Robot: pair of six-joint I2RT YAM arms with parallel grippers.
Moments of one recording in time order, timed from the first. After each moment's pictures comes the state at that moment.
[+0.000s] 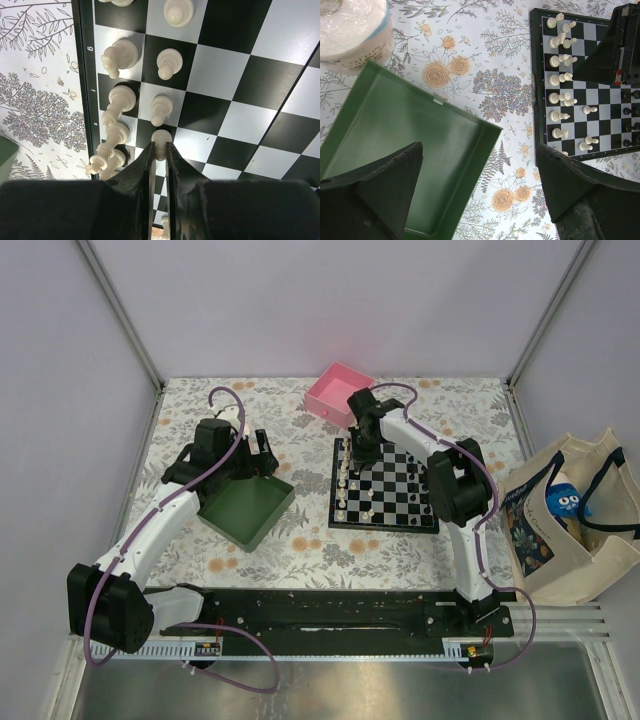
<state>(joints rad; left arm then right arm) -0.29 1.20 0.97 -0.43 0.10 -0.38 0.49 2.20 1.81 -0.85 -0.05 0.43</state>
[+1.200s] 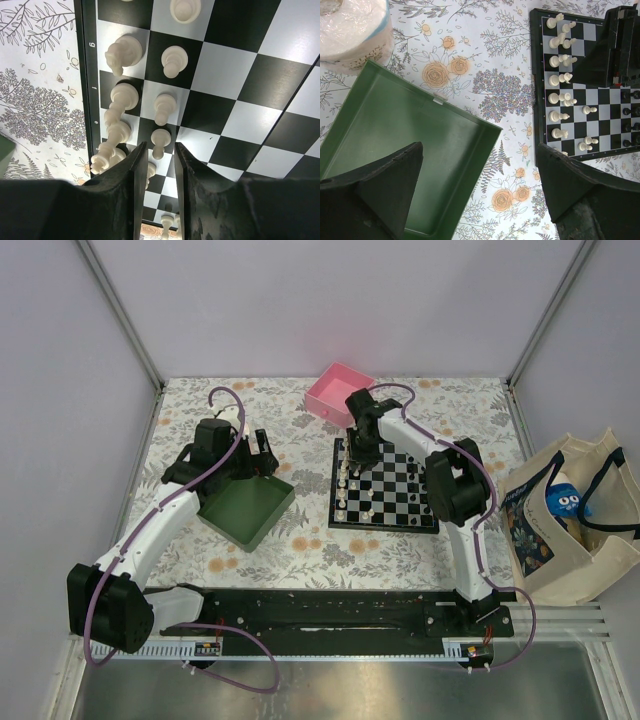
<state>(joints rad) -0.29 1.20 0.97 -0.43 0.10 -0.38 0.50 2.21 1.83 -0.87 -0.05 0.42</state>
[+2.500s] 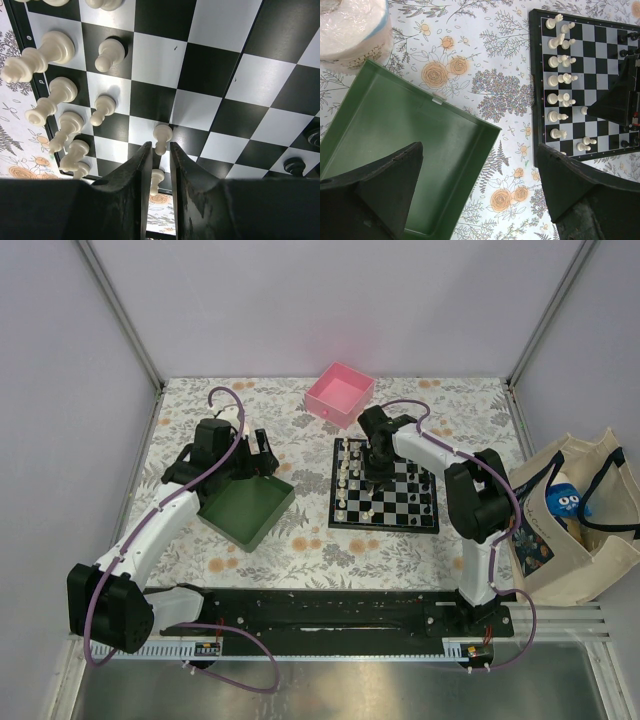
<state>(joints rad) -0.29 1.20 0.97 -0.43 0.10 -0.39 0.50 1.99 1.51 -0.83 -0.03 0.43</state>
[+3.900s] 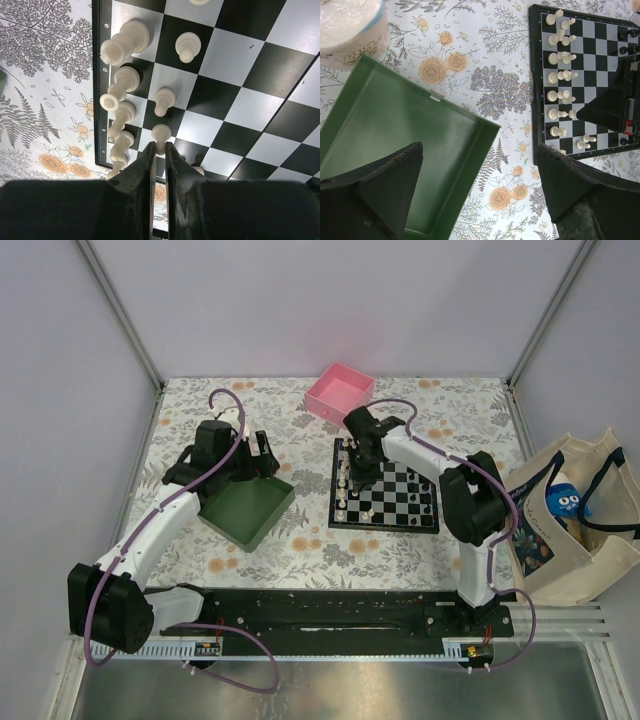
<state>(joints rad) -0.29 1.20 0.95 -0.42 0.11 -0.39 0.58 1.99 1.54 -0.81 -0.07 0.46</state>
